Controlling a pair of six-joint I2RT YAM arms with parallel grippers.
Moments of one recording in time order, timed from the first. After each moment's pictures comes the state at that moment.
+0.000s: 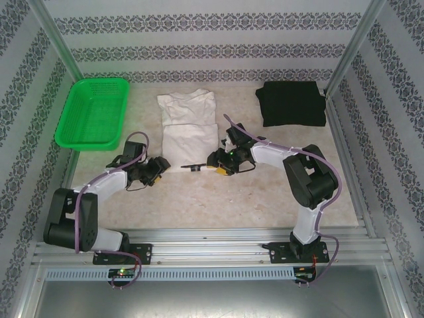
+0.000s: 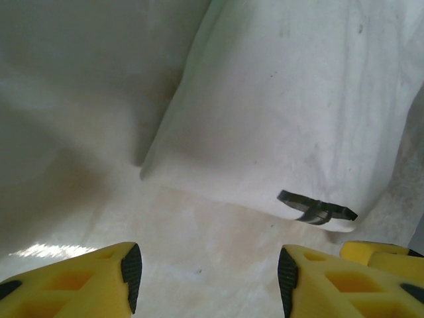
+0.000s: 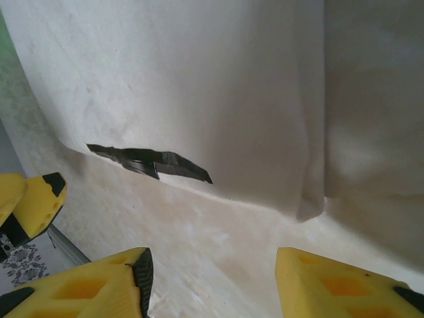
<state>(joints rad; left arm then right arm) -0.13 1.41 0.65 -0.23 0.42 -0.91 0.51 1.87 1.14 -0.36 -0.60 0.81</state>
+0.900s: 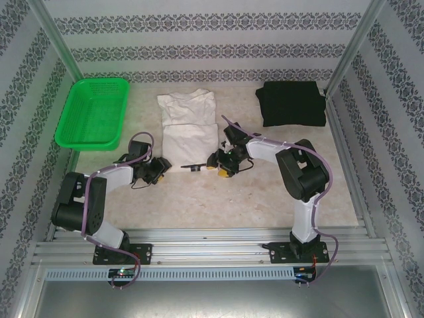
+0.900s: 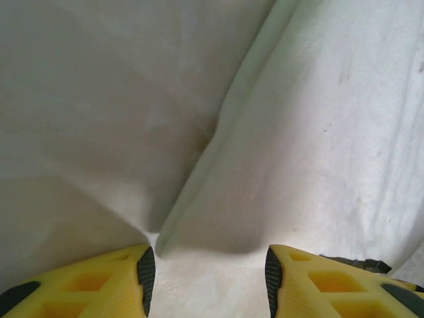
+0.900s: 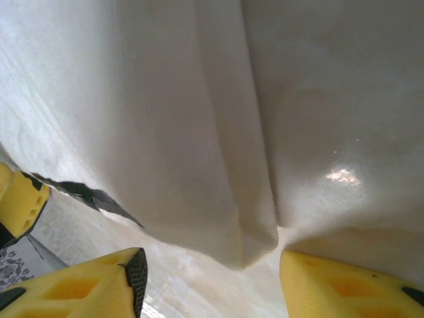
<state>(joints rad) -0.15 1.55 0.68 -0.13 0.36 -0.95 0.50 1.99 1.24 -0.48 -0.59 0.81</state>
